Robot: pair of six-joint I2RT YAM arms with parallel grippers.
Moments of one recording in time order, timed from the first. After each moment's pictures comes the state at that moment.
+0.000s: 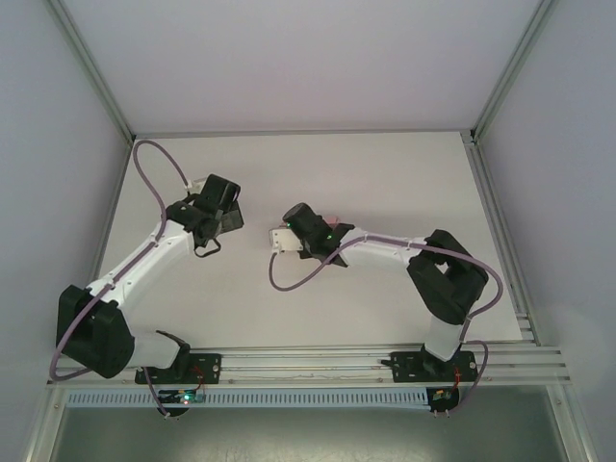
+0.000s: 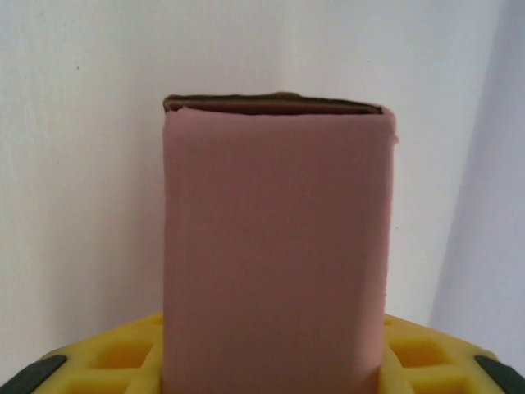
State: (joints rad) left arm -0.37 1.33 1.05 -0.79 -0.37 -0.66; right arm 0.88 1.78 1.07 -0.14 0.37 -0.98
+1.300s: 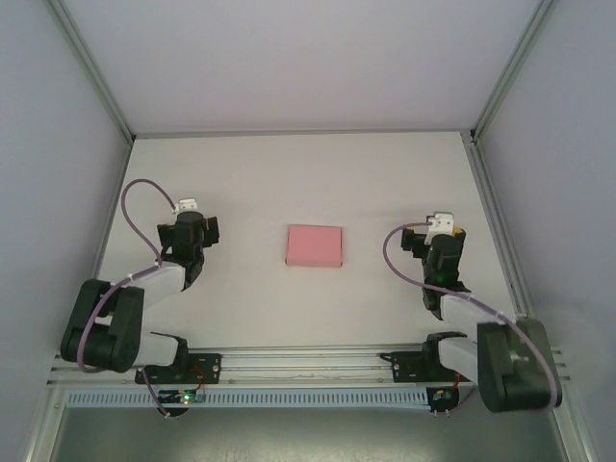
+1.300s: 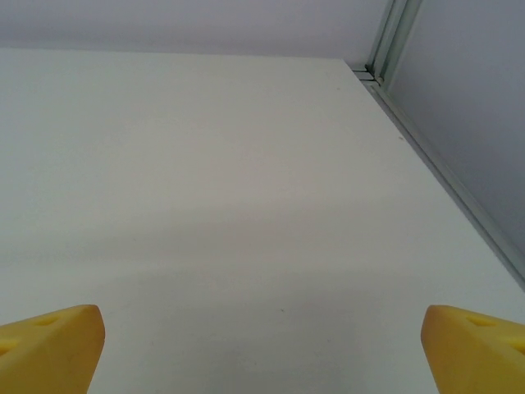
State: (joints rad) left arm -0.12 1.38 0.45 0.37 -0.37 -0.11; right arm 0.05 1.17 0.19 0.66 0.22 0.01
